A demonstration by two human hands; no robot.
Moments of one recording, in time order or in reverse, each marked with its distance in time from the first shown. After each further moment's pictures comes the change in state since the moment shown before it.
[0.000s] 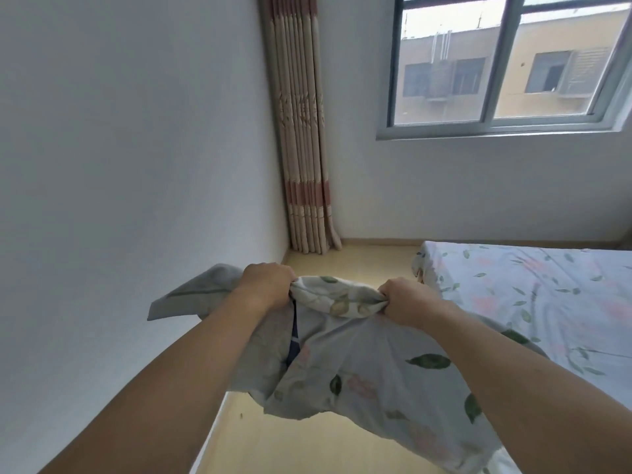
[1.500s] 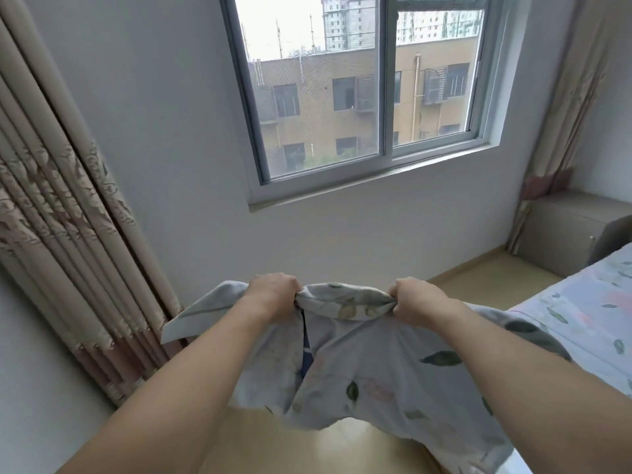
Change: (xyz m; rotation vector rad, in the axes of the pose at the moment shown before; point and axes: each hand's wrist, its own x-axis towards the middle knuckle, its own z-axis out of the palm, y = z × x) left_hand 1.202 -0.004 -0.042 0.016 0.093 0.569; right_hand 0.927 0.461 -0.215 0.088 0.190 0.613
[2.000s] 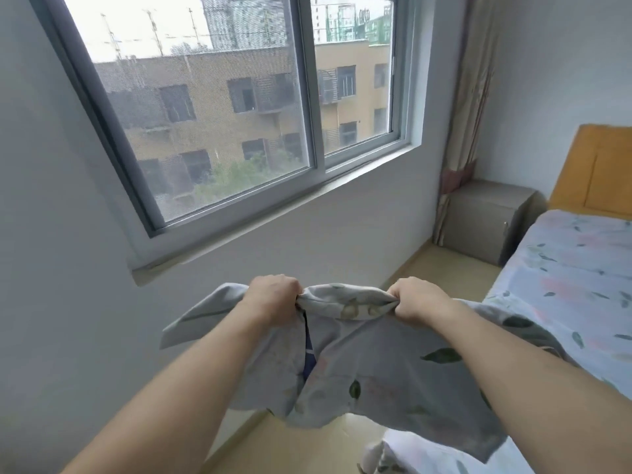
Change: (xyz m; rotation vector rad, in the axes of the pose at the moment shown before) left_hand 0.393 -0.025 0.001 0.076 0.084 0.383; right_hand 0.292 0.109 -0.026 0.044 0.046 0.354
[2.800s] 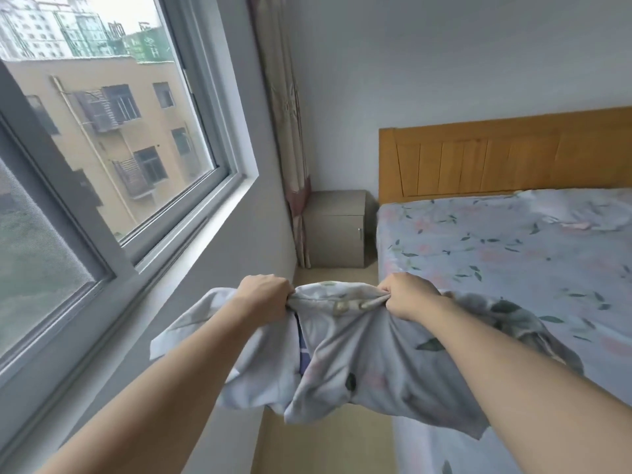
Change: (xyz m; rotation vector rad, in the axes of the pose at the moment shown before) left_hand 0.590 0.068 -0.035 0.060 0.160 0.676; right_hand 0.346 0.232 -0.090 0.108 0.210 0.657
